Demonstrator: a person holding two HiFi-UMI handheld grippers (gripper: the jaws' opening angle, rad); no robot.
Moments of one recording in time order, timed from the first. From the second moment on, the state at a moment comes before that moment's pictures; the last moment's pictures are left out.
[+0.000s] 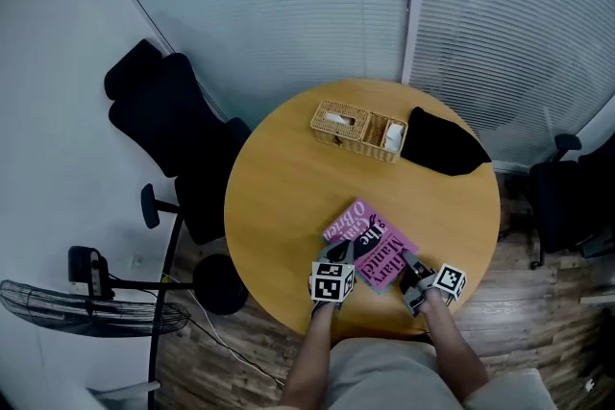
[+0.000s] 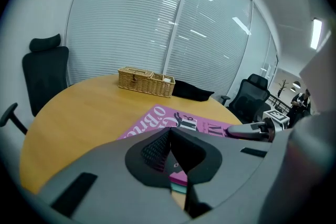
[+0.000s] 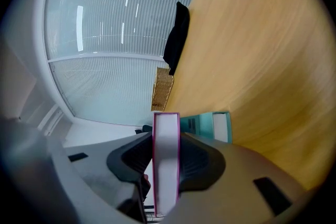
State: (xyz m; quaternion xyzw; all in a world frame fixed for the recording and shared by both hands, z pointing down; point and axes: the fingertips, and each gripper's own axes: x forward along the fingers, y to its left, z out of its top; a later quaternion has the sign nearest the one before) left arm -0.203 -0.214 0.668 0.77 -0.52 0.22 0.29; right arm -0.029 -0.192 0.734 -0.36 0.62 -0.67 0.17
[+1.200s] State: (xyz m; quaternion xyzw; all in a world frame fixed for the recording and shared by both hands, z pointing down) left arm -0.193 -0.214 0.698 0.76 -0.52 0.27 0.30; right arm -0.029 -0.187 0.743 -0.33 0.63 -0.69 0.13
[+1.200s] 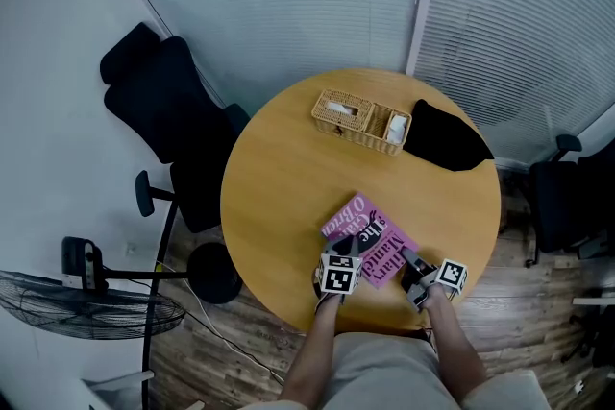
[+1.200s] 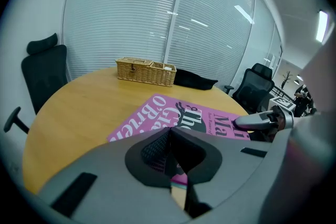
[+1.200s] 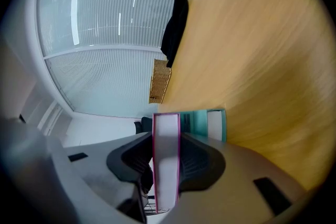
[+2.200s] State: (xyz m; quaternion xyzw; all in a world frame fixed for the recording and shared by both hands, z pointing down) left arm -0.194 -0.209 0.714 0.76 -0.50 0.27 0.32; right arm -0.036 -0.184 0.749 -0.33 0.58 -0.74 0.09
